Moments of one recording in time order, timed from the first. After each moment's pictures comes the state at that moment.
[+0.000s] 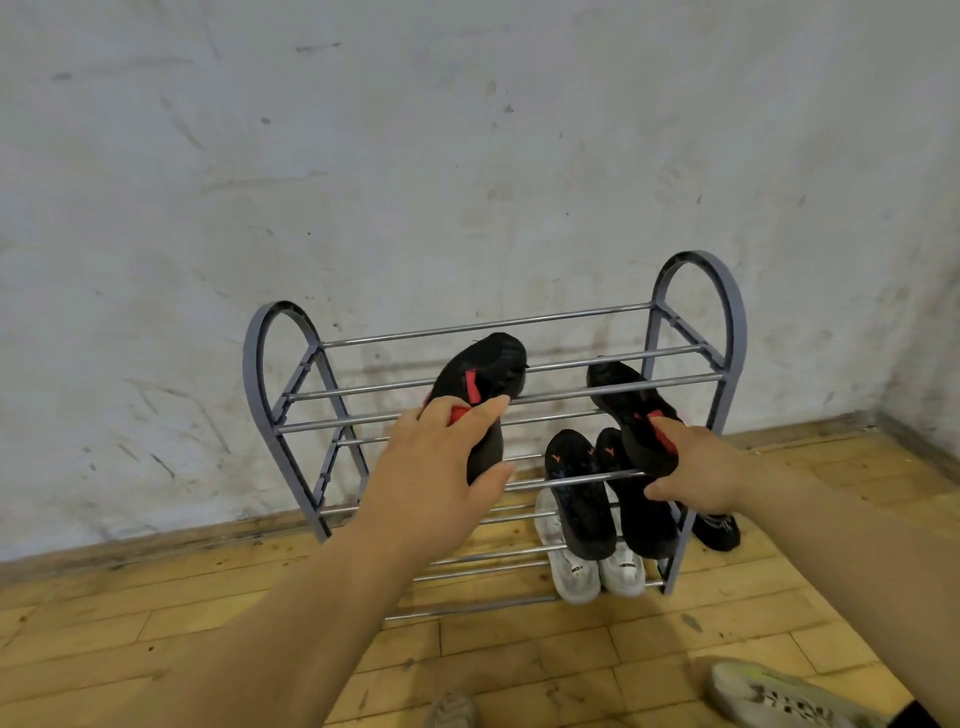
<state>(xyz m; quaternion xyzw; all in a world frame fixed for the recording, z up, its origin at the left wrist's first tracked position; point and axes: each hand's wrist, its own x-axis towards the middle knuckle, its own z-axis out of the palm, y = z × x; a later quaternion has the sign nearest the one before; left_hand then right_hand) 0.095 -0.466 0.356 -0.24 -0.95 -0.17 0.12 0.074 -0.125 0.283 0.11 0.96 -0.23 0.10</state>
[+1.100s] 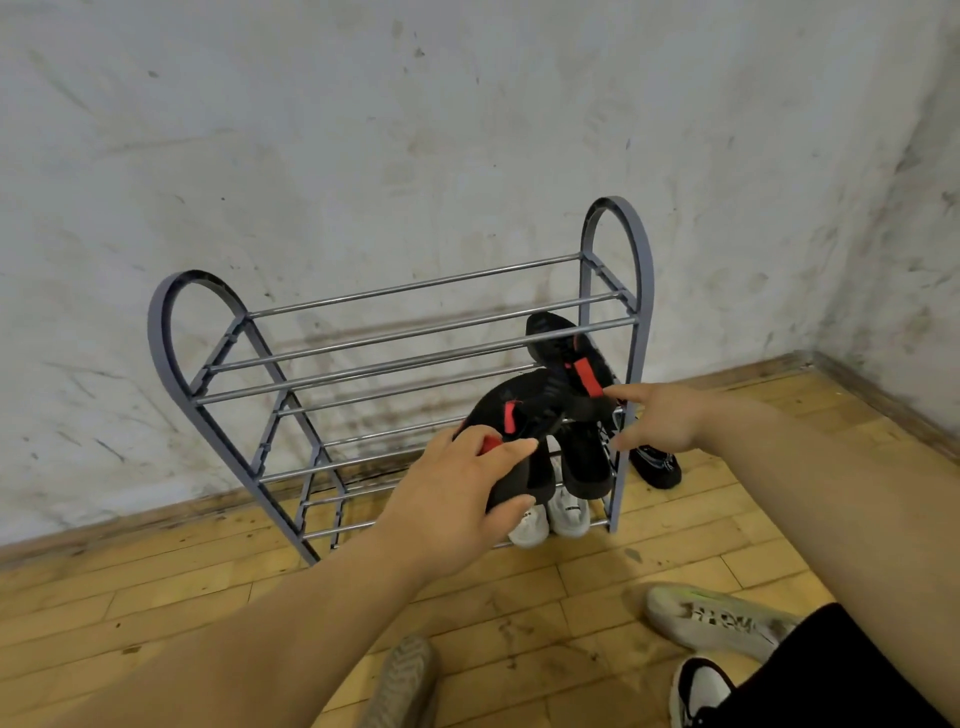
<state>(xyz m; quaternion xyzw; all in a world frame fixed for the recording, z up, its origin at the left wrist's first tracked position) 0.130 -0.391 0.294 -0.36 -0.93 -0.10 0.03 0.116 -0.086 0.307 0.11 0.94 -0.27 0.17</state>
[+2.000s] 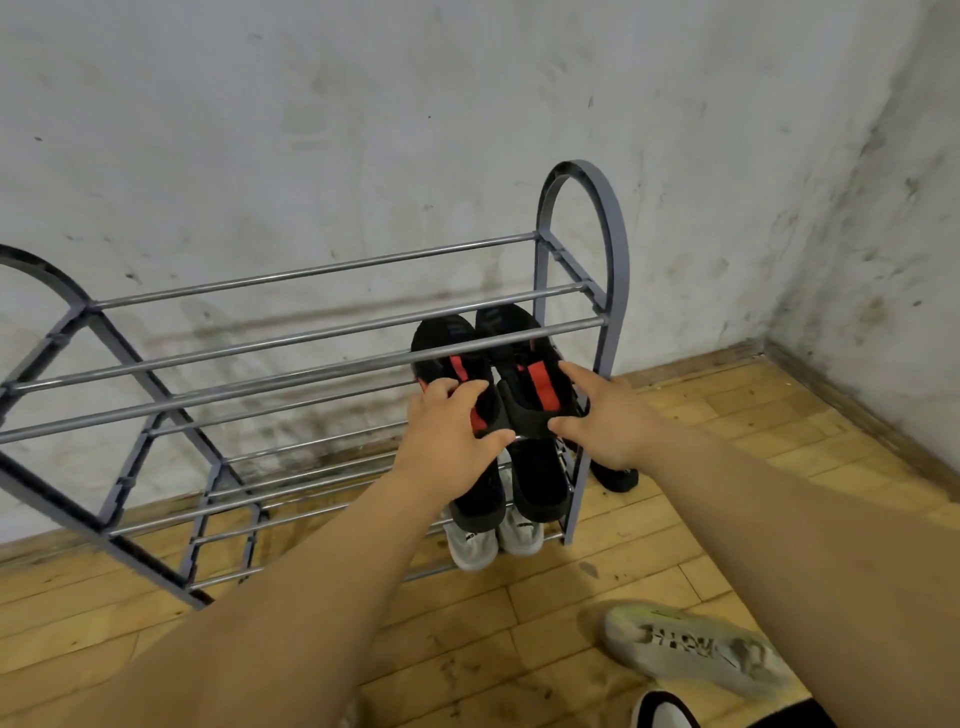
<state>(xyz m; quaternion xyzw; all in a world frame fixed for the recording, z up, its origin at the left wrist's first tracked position) -0.008 -0.283 0.221 -0.21 -0.94 -0.27 -0.01 0.060 -0.076 0.258 0.16 0.93 -0.33 0.06</state>
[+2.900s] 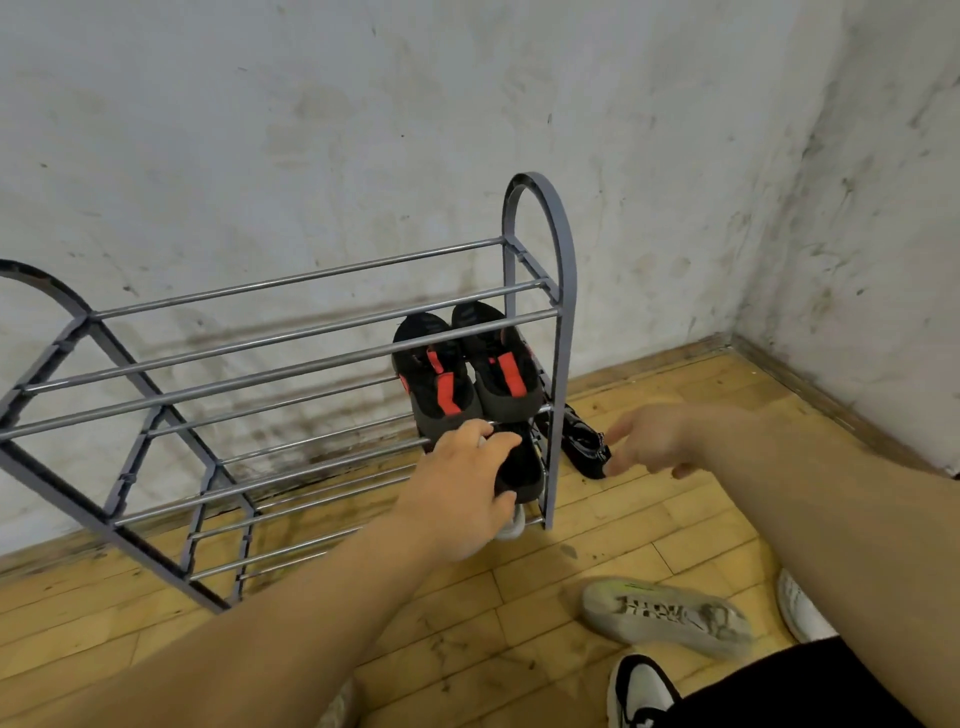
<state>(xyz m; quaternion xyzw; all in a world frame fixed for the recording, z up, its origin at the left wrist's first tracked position) 0.085 -0.287 0.243 -0.37 -0.92 -0.14 -0.04 0.125 -0.015 0.273 0.22 0.90 -0.24 0.28</state>
